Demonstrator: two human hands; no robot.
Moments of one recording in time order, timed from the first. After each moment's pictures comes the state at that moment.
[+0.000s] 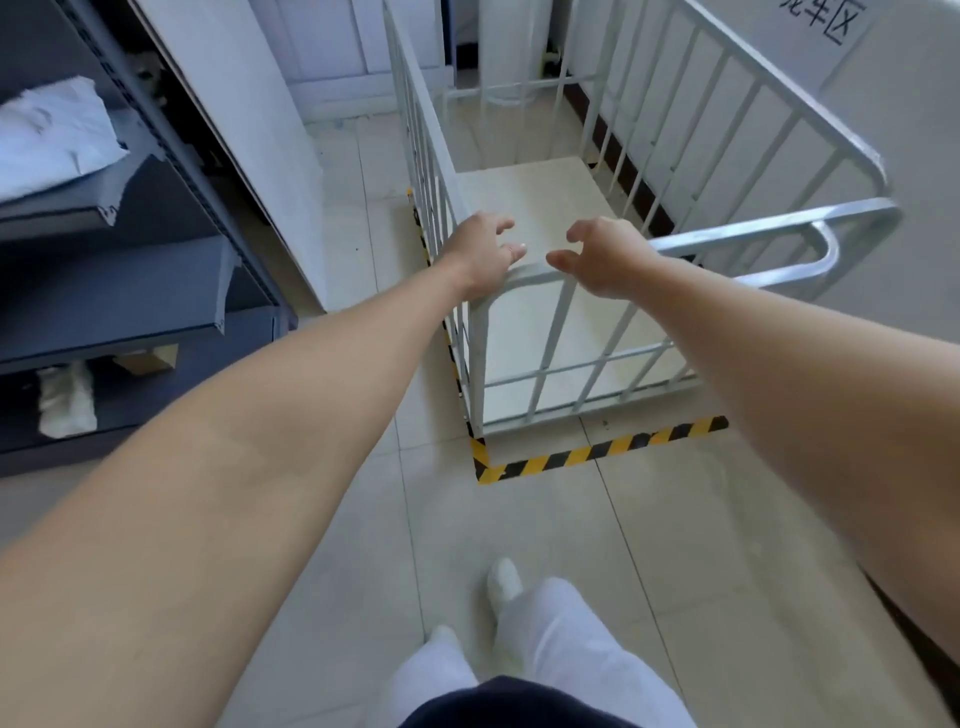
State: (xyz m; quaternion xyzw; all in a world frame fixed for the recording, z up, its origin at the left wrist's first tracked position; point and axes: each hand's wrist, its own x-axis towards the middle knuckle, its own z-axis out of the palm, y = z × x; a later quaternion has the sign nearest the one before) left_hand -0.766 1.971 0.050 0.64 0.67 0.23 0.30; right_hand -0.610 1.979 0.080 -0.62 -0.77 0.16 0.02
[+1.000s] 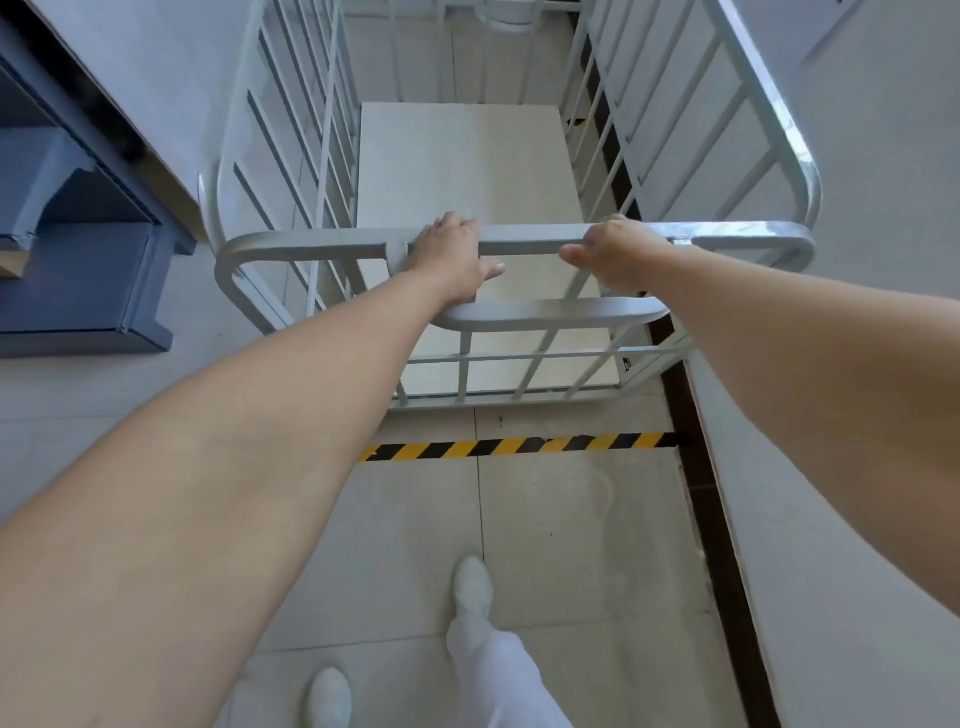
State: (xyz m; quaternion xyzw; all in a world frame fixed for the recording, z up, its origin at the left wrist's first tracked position) left_hand -0.488 2.133 -0.052 0.60 0.77 0.08 0.21; right_hand -0.311 2.203 -0.018 -0.56 -0.80 0.16 -0.14
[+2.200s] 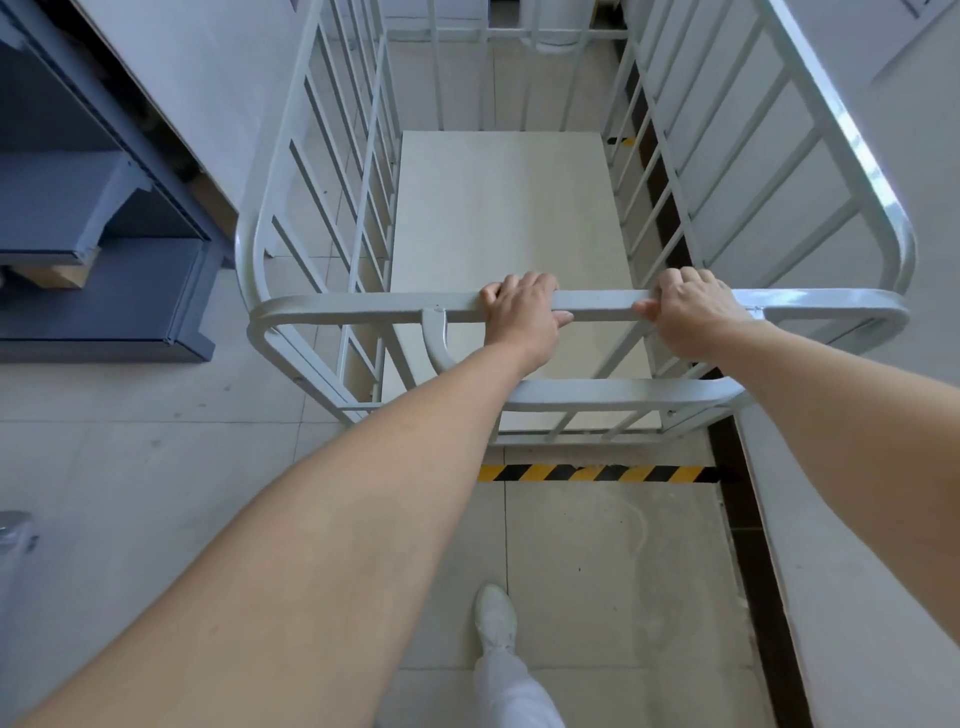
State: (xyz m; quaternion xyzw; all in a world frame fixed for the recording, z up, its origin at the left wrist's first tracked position) left_hand -0.446 2.139 -0.090 0.59 0.77 0.17 0.17; right_hand -0.272 2.217 -0.062 -0.54 -0.83 0.07 -0.13
